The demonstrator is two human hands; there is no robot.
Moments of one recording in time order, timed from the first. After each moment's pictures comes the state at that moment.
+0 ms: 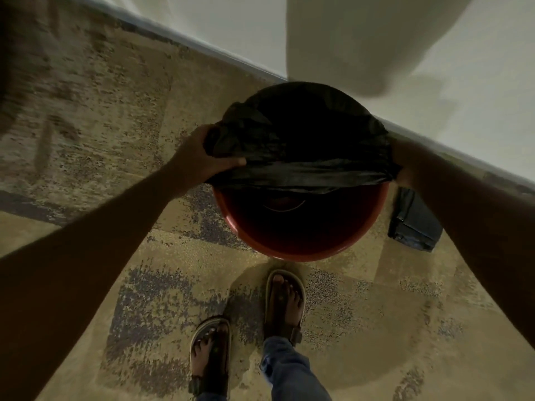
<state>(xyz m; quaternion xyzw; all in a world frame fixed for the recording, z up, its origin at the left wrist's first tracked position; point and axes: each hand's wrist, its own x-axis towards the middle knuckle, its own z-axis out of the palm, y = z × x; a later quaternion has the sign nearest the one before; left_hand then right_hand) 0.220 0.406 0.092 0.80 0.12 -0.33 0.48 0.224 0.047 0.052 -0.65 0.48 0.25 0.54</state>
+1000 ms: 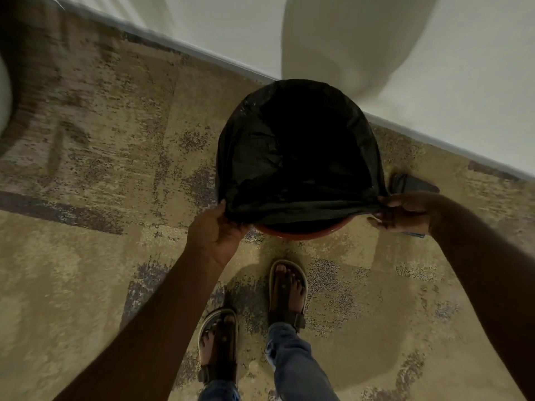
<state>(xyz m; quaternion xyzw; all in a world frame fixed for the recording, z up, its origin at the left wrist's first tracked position) 0.091 0.382 0.108 0.27 0.51 -0.23 0.79 0.106 0.033 0.104 -0.42 0.56 0.39 0.61</state>
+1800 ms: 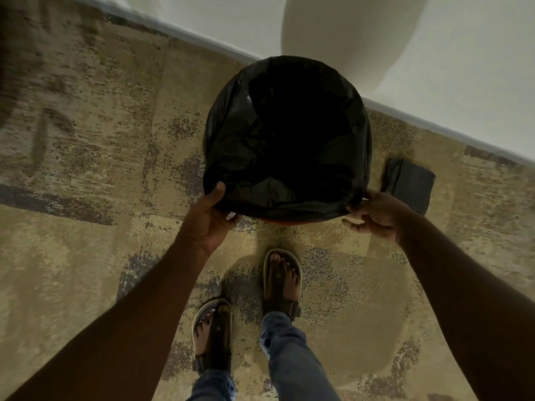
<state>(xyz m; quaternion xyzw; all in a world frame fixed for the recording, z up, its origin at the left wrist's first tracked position) 0.075 0.391 0.065 0.38 0.37 -0.30 0.80 0.063 0.072 0.085 -0.51 0.46 0.36 0.63</state>
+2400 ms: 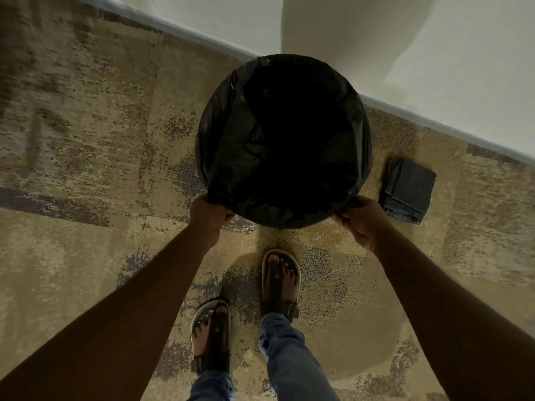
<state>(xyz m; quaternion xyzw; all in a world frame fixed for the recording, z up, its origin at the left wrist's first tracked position) 0.091 0.373 0.051 0.67 0.39 -0.32 0.55 0.054 0.101 0.068 -0.55 0.50 0.25 0.62</state>
